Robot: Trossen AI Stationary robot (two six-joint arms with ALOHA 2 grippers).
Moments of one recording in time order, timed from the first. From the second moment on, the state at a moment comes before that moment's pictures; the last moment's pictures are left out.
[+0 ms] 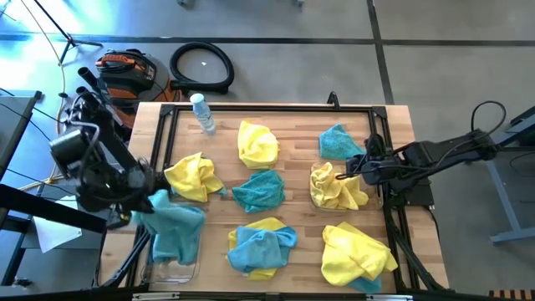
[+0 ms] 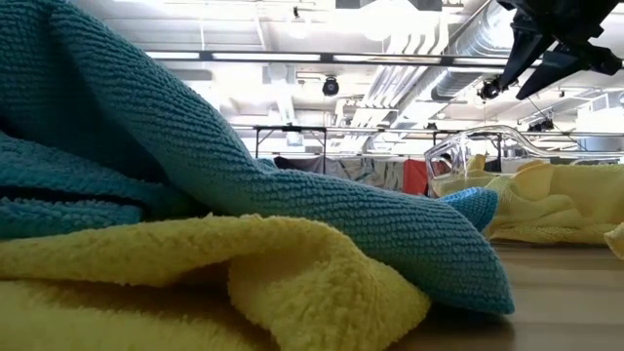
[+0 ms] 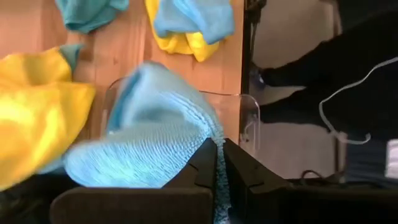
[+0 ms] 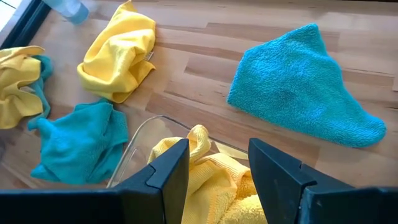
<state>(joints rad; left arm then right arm) -1.02 1.03 1.51 -1.51 -0.23 -1.09 0.29 0.85 0.89 -1.17 0.64 1.42</state>
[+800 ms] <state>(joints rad) -0.92 1.23 1.05 -1.13 -0.24 -1.08 0.29 0.86 0.89 -1.19 0.64 1.35</state>
